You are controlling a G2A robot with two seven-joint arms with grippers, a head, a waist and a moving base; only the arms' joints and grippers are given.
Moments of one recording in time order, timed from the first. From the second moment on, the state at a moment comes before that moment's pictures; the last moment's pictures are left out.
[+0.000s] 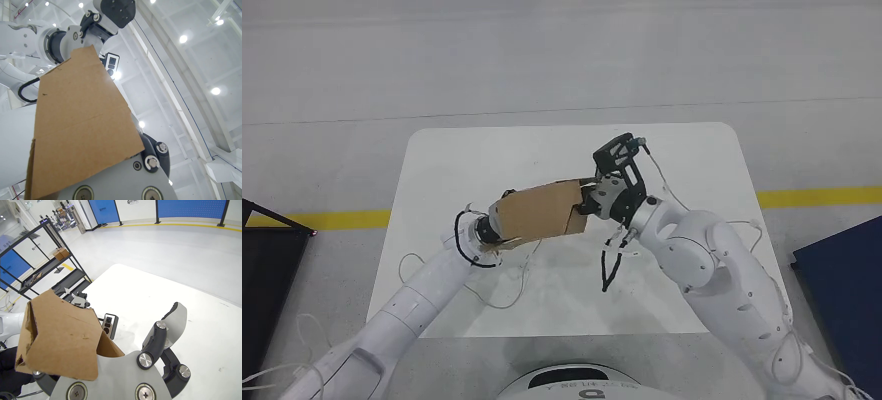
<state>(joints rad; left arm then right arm) 1.08 -1.15 -0.76 -1.14 -1.69 0.45 -1.37 -1.31 -1.14 1.08 -2.06 -0.79 -0.01 0.59</state>
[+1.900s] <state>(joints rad) 1.09 -1.12 -0.72 -1.16 -1.74 0.46 -1.36 -1.57 -1.12 1.36 -2.20 -0.74 -0.21 0.36</state>
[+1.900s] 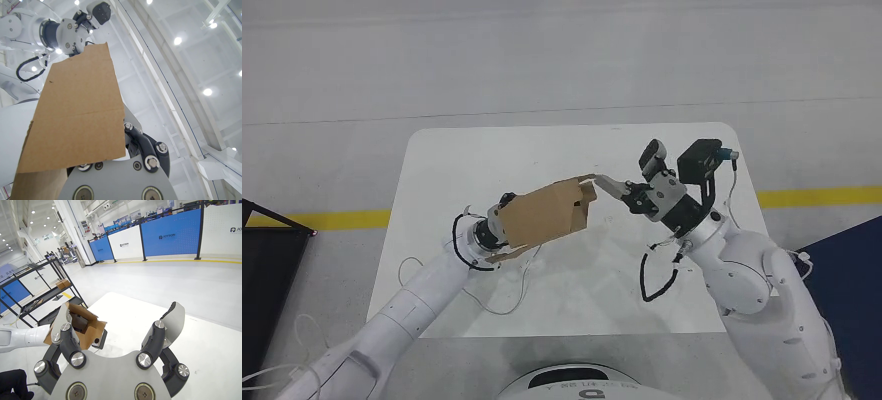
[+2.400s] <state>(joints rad) 1.09 -1.11 -0.71 -1.18 -1.75 0.44 -1.38 -1.49 -1.12 1.25 -2.17 -0.80 -0.23 0.51</state>
